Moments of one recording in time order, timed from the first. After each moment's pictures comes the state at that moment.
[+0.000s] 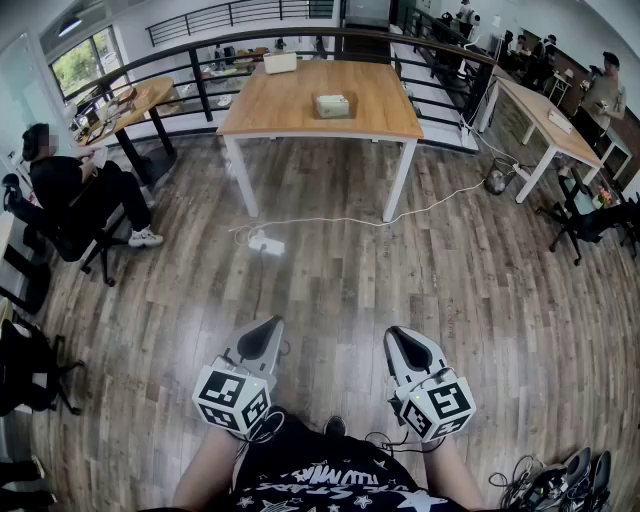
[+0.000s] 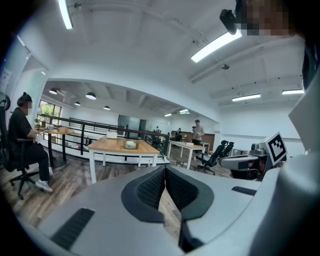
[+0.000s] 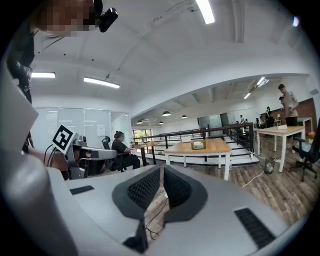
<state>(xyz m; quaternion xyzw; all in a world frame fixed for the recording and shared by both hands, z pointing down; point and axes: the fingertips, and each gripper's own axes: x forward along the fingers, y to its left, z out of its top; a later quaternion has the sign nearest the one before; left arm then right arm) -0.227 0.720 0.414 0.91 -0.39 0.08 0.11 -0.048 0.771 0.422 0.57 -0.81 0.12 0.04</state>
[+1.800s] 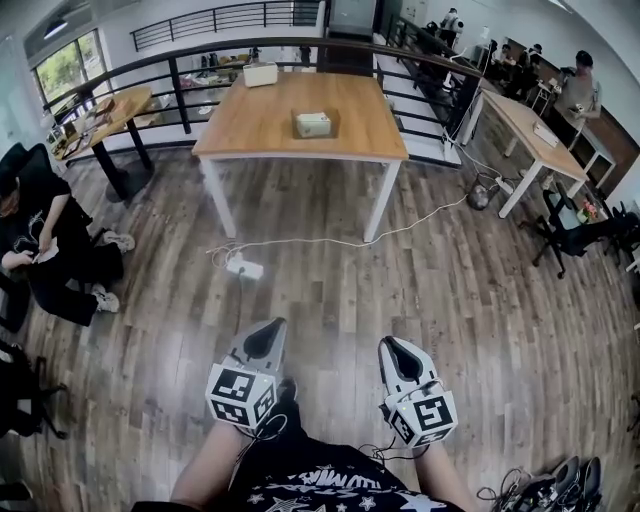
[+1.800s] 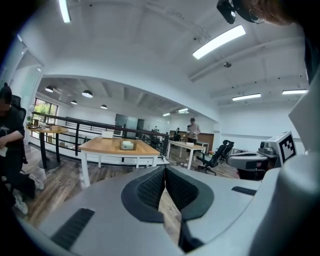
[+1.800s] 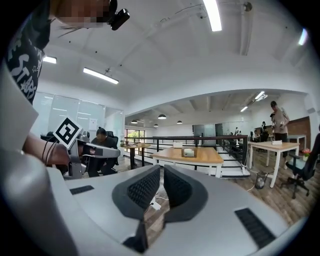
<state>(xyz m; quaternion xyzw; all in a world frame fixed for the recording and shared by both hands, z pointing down) -0.165 0.570 0.432 0.92 -0.38 0.09 0.11 0.002 0.650 0.427 0.61 -0.79 0.06 0.05</state>
